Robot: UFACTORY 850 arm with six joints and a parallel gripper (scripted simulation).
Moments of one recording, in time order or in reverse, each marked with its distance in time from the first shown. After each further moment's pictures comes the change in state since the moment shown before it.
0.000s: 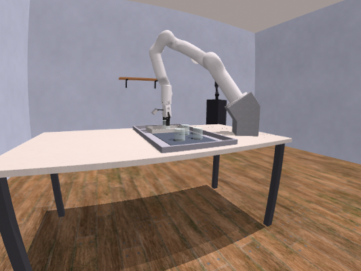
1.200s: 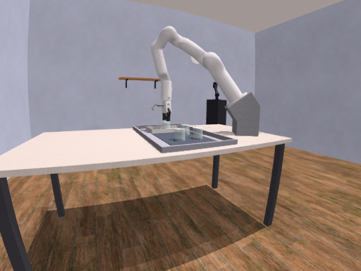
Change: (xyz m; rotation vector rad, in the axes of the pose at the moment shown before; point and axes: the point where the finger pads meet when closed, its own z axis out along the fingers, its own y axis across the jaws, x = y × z) arm 0.000 0.000 -0.033 -0.001 0.000 0.000
